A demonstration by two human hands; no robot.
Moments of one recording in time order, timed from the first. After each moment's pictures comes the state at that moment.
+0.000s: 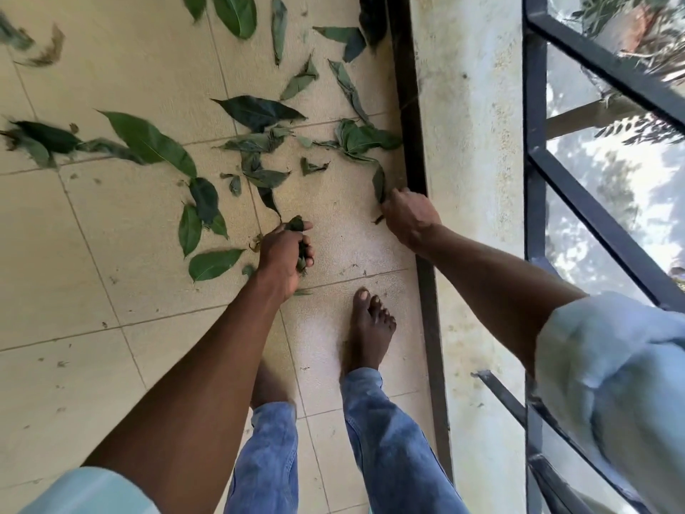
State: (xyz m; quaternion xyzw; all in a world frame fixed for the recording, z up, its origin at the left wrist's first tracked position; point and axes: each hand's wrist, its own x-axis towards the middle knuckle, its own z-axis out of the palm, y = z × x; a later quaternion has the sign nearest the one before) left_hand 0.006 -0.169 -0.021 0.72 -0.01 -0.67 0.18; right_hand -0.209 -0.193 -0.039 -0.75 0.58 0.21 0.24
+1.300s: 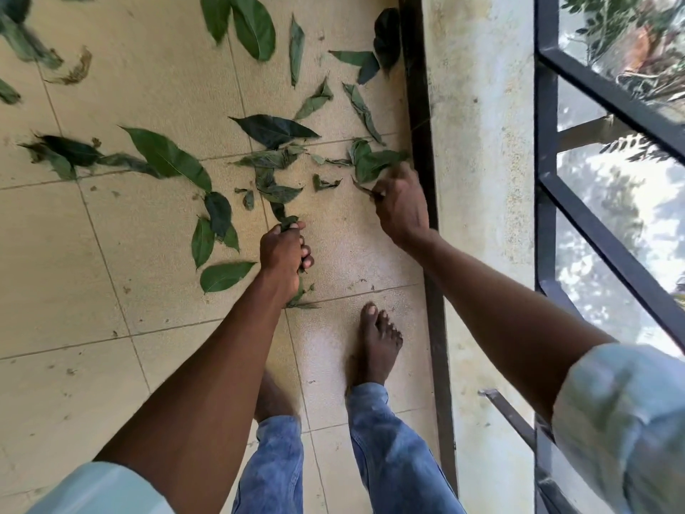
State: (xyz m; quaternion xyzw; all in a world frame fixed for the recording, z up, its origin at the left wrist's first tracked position) left_hand 0.015 -0.192 -0.027 0.74 -0.01 -0.63 0.23; right_hand -0.178 -0.225 -0.047 -0.63 0.72 -0.02 0.28
